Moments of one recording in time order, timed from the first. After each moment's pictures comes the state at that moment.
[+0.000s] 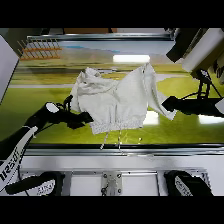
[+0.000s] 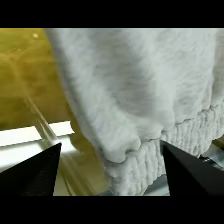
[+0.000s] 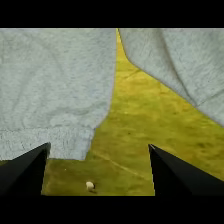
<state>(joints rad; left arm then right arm) -0.13 -1.36 0.77 0.84 -0.93 -1.43 -0.11 -0.89 0.95 -1.16 1.12 1.49</state>
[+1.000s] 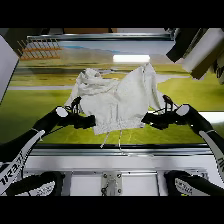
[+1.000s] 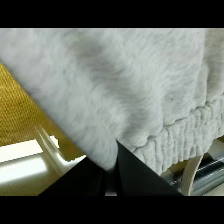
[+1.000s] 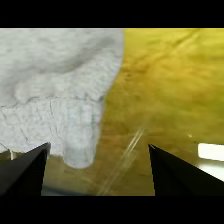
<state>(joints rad) -0.25 -1.36 0.73 0.82 -0.81 -1.42 0.03 -1.27 0.72 -0.94 0.90 1.49</state>
